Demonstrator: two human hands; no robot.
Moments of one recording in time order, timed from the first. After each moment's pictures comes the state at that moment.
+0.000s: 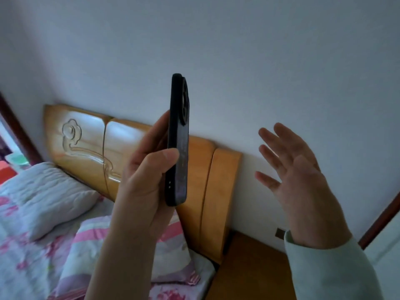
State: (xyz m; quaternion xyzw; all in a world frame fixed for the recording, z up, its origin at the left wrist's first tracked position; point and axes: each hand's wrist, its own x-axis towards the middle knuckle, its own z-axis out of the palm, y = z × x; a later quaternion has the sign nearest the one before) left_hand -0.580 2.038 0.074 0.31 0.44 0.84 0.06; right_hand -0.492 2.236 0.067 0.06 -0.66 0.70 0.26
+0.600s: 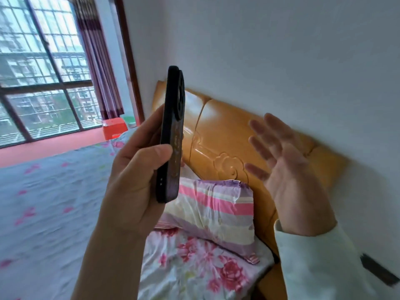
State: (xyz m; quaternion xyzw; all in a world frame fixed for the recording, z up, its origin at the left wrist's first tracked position) left_hand -0.465 1.797 0.069 0.18 0.51 0.83 -0.14; right_hand -0.476 2.006 0.067 0.22 -0.65 0.71 0.12
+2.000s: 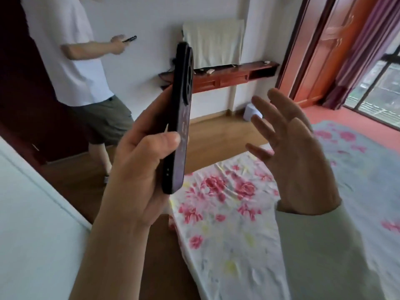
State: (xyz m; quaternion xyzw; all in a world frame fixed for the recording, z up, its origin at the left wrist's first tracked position) left_hand 0.192 1.249 0.025 -0.29 0.48 0.47 -0.68; right_hand -0.012 1.202 0.027 0.62 -0.27 0.54 -0.50
